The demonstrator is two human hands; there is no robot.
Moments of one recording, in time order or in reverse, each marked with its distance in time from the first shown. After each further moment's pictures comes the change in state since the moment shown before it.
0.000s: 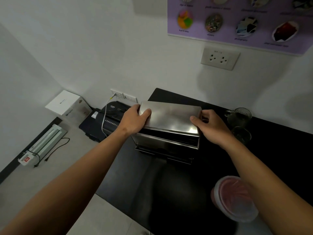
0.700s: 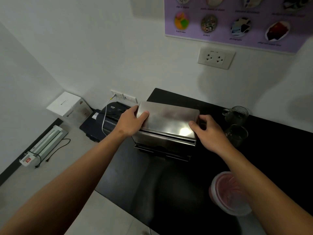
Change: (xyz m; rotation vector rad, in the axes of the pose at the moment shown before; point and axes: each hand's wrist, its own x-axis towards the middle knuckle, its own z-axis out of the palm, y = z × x) left_hand -0.023 0.003 -0.007 0.057 -0.019 0.044; right_hand -0.032 0.010 0.007 -0.044 0.030 0.013
